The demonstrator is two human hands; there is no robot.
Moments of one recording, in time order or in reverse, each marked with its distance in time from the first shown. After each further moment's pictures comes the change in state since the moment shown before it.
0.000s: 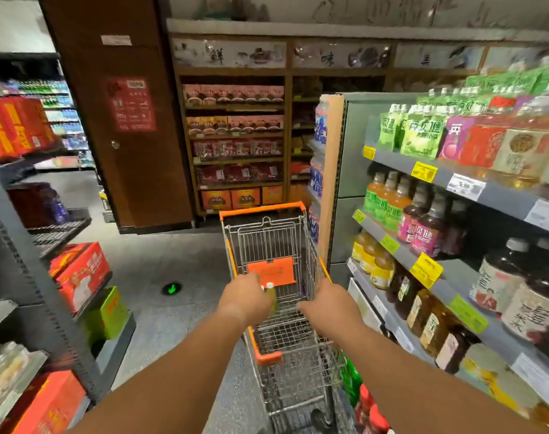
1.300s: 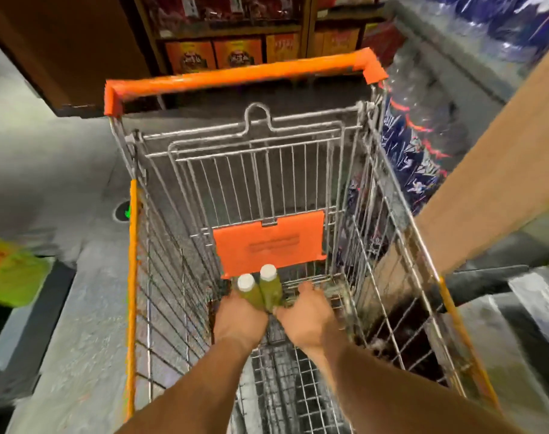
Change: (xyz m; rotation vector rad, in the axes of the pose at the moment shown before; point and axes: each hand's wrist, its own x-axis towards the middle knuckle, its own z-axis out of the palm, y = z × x) left_hand 0.593 -0.206 0.413 -0.064 -0.231 -0.435; right_hand 0.614 0.114 0.431 -0.042 -0.371 0.214
